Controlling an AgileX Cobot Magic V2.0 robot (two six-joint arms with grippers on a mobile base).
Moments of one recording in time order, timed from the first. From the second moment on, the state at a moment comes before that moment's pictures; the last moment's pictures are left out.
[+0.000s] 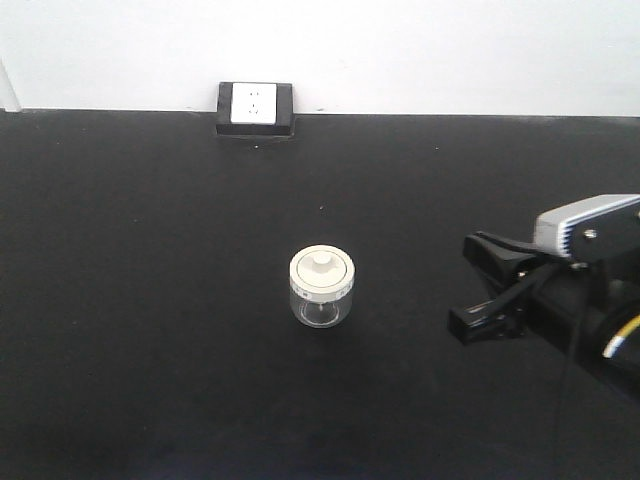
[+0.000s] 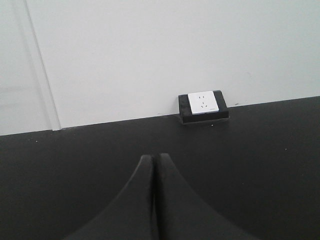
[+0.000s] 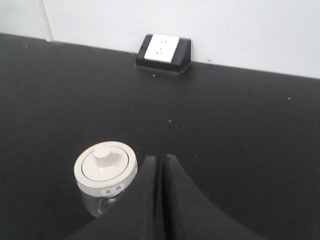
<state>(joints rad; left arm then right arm) -0.02 0.36 -0.21 0.03 -0.04 0.02 0.43 1.04 -0.46 0.04 -0.26 -0.02</state>
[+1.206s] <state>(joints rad) -0.02 0.36 -0.21 0.03 -0.04 0.02 0.08 0.33 -0.24 0.37 0.16 -0.34</state>
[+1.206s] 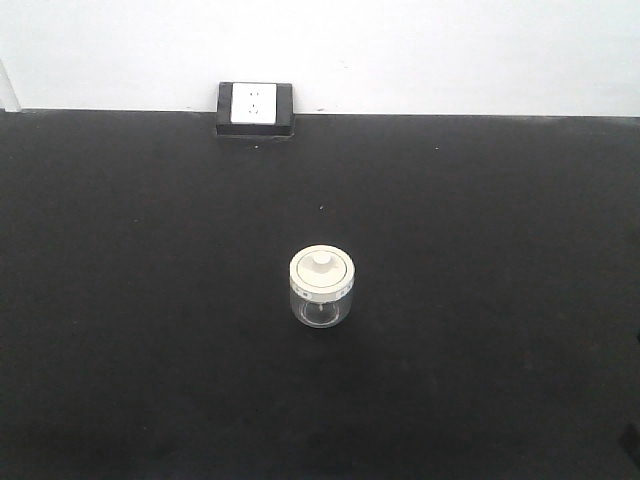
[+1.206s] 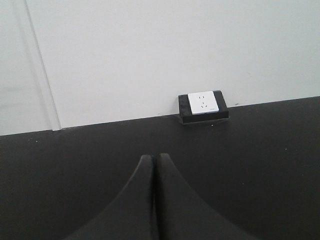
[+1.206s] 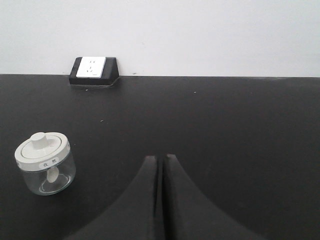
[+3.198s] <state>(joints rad) -0.02 0.01 -0.08 0.03 0.25 0.02 0.05 0.28 -0.24 0.36 0.24 -0.34</state>
